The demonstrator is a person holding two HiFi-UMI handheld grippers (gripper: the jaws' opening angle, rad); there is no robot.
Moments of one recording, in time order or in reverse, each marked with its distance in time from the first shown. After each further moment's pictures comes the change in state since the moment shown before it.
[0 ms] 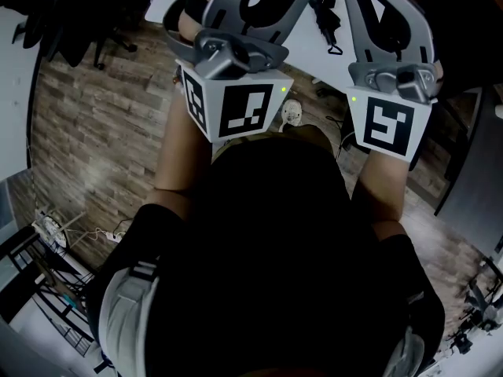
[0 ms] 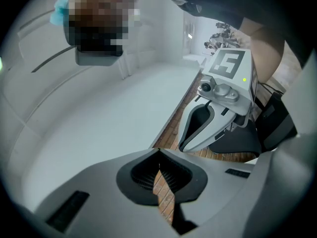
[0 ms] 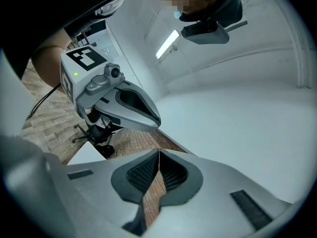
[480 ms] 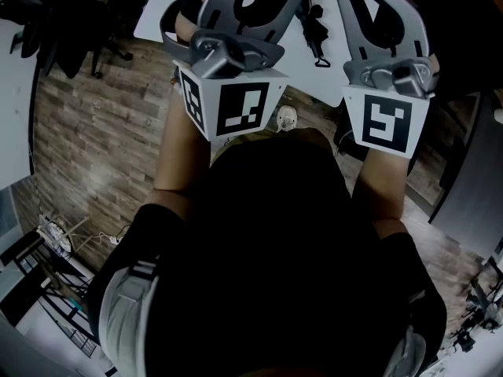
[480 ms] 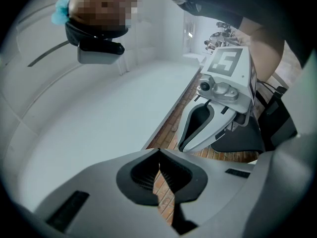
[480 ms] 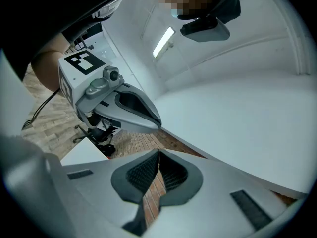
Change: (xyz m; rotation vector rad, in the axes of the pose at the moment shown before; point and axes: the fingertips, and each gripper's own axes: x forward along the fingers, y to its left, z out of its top) left arm 0.063 -0.017 -0.025 -0.009 0.011 -0.017; right arm 0.022 -0.029 -0.055 0.044 0.001 0.018
